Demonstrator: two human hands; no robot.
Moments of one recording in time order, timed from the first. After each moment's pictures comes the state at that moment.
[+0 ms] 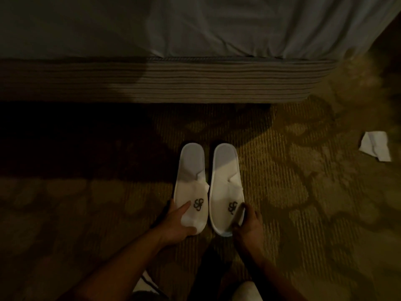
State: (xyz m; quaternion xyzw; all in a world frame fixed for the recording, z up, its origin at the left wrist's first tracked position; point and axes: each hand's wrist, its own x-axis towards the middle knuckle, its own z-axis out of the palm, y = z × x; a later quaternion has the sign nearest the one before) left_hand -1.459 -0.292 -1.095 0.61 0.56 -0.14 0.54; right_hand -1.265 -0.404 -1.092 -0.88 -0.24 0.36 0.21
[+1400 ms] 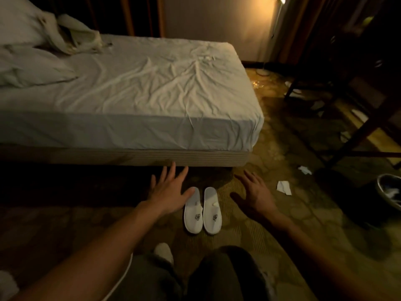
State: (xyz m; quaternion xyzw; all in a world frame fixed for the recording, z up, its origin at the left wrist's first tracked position) left_hand -1.531 -0.381 -0.570 0.83 0.51 -0.05 0.22; right_hand -1.294 -0.496 -0.591 -0.81 -0.56 0.14 0.11
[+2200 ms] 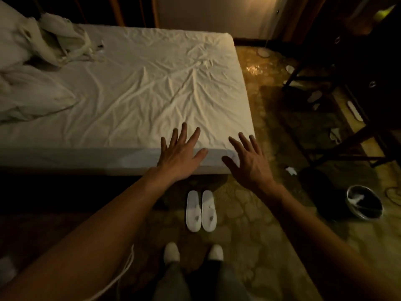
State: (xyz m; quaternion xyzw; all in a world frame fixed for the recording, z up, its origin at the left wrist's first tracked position) left_hand -1.443 -0.198 -0.268 0.86 0.46 -0.02 0.23; right_hand -1.254 -0.306 -0.283 -0.81 -0.57 0.12 0.08
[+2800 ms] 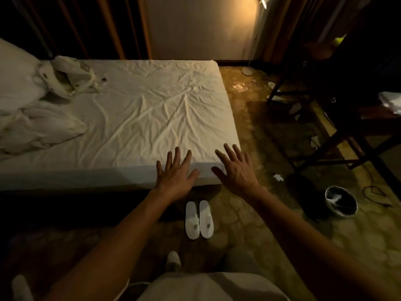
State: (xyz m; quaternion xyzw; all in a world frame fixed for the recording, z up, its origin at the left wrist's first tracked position) left_hand -1.473 -0.263 -0.167 0.85 0.48 -0.06 0.23; right_hand -1.281 -0.350 -0.170 -0.79 -0.60 0.10 0.04
